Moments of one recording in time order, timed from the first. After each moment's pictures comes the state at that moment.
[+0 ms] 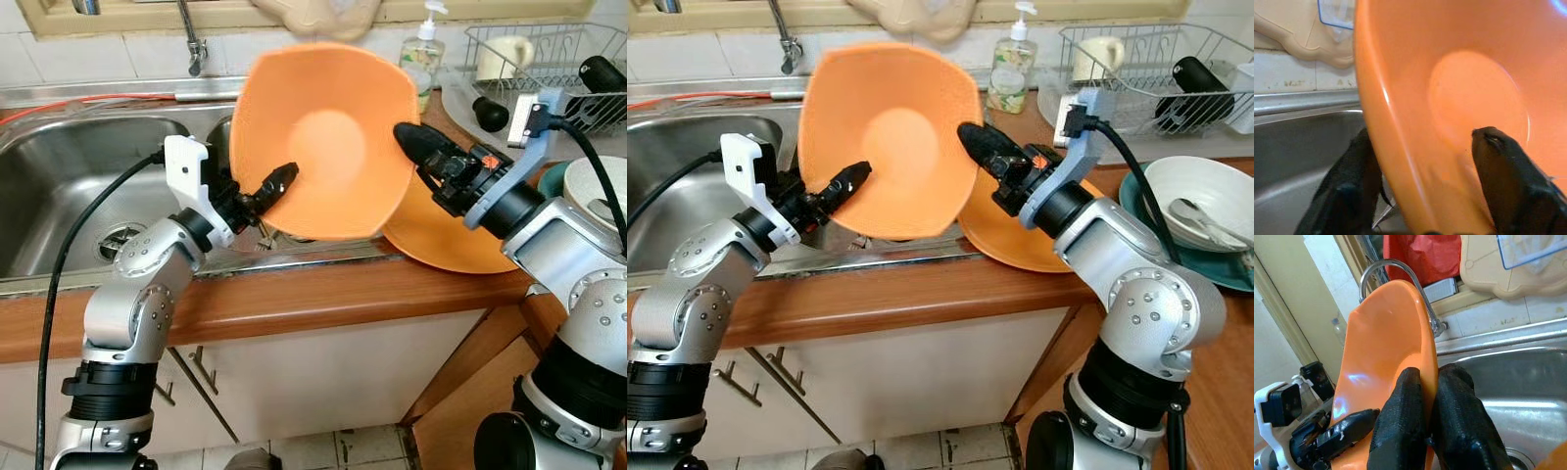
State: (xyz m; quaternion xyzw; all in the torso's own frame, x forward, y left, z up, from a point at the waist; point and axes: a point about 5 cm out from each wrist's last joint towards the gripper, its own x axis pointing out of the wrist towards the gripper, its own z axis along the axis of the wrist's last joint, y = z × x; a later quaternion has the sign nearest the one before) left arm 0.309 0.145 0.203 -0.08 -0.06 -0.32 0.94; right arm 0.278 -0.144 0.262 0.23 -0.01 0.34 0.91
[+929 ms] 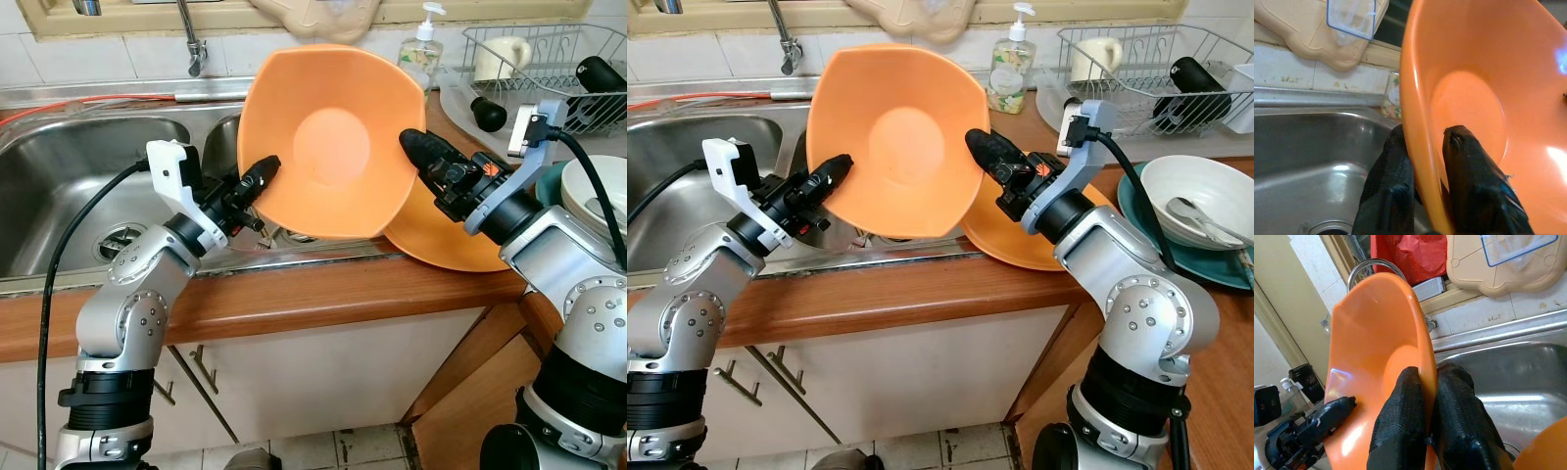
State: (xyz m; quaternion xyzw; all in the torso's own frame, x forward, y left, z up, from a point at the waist) left arm 0.303 0.149 0.201 -0.15 -0.07 -0.33 0.93; right arm 0.280 -0.148 0.251 0.23 0.00 0.32 0.92
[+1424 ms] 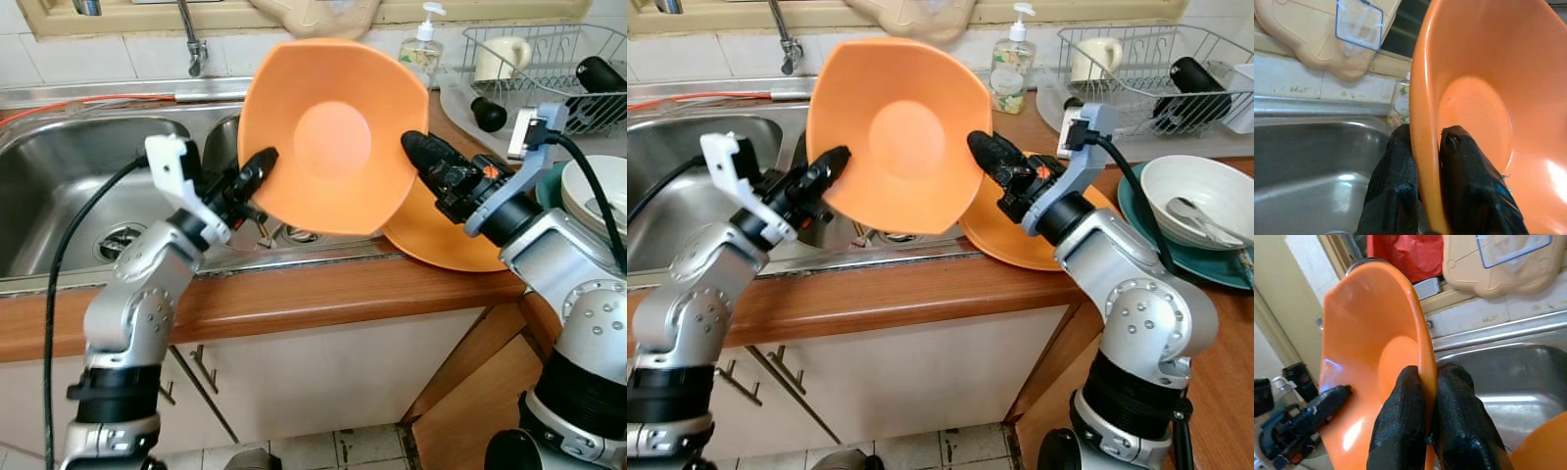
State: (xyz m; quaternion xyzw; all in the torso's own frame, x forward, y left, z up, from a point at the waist) left arm 0.310 0.146 0.207 -0.15 -0.09 -0.30 0.94; right arm 0.281 -0.148 0.248 0.22 0.00 0.31 0.93
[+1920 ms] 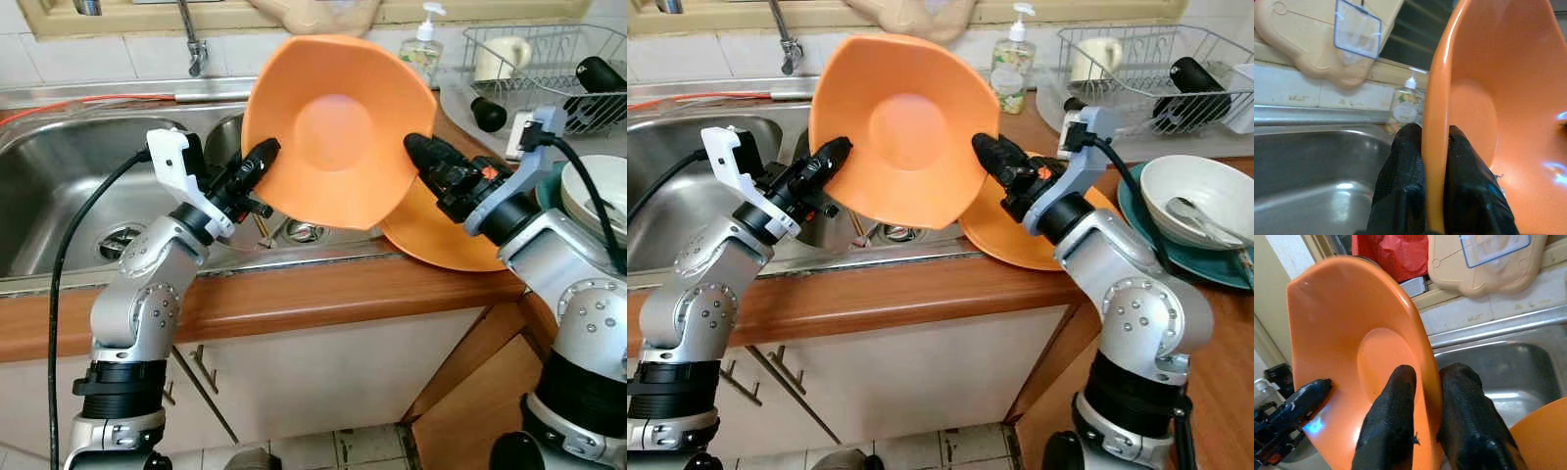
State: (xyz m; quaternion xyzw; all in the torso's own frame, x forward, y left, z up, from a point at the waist) left arm 0.312 0.146 0.209 -0.15 -0.10 -0.29 0.94; right arm 0.286 -0.153 0.245 0.21 -0.01 0.29 0.94
